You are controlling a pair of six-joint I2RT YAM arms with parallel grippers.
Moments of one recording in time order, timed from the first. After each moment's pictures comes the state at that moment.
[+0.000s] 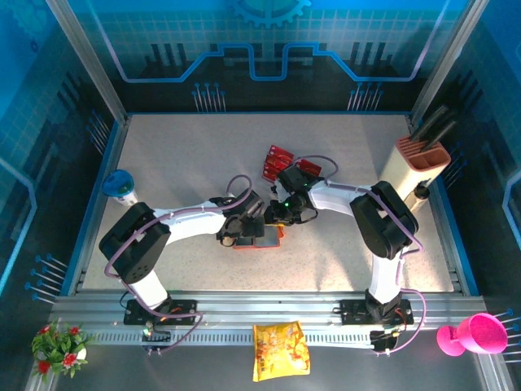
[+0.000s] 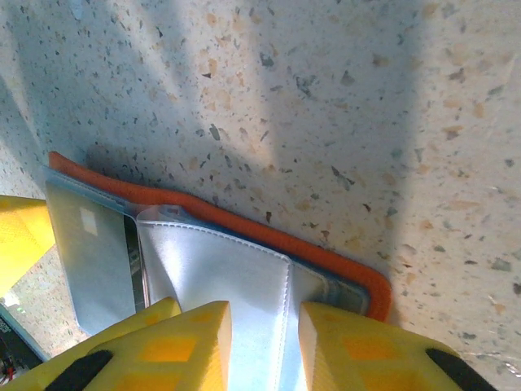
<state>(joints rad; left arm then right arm) -0.72 1.69 0.92 -0.52 -0.12 -0.84 0.60 1.89 1.13 -0.44 -0.46 0.56</state>
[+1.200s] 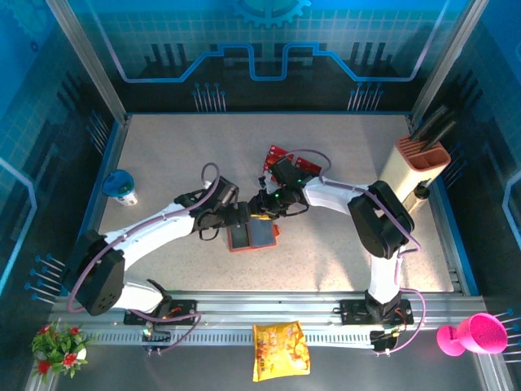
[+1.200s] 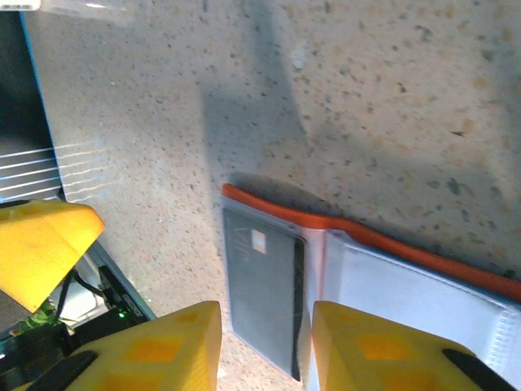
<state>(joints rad) -0.59 1.37 0.87 -0.58 -0.10 -0.79 0.64 1.91 1.23 -0.34 -0.62 0.72</state>
